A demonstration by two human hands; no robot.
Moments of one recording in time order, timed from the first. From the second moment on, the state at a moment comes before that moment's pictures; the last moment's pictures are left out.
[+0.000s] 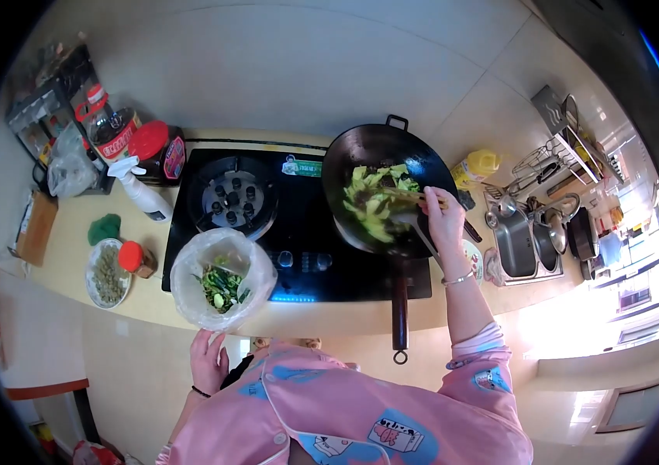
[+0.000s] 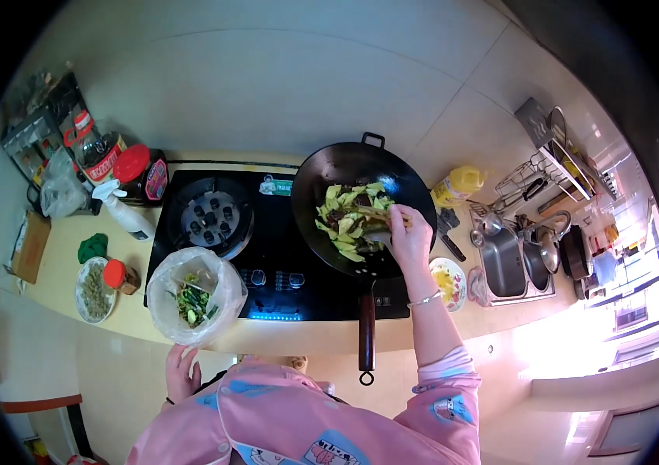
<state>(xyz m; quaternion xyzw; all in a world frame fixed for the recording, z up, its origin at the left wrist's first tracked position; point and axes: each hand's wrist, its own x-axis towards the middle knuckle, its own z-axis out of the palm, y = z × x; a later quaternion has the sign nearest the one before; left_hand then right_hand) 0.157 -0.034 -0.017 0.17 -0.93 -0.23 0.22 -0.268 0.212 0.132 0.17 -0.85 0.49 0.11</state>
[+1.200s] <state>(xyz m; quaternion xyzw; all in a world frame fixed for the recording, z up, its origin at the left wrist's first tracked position) 0.151 -0.036 -0.010 0.18 -0.92 -0.24 0.23 -0.091 0.147 0.199 0.48 -0.70 0.51 -0.10</state>
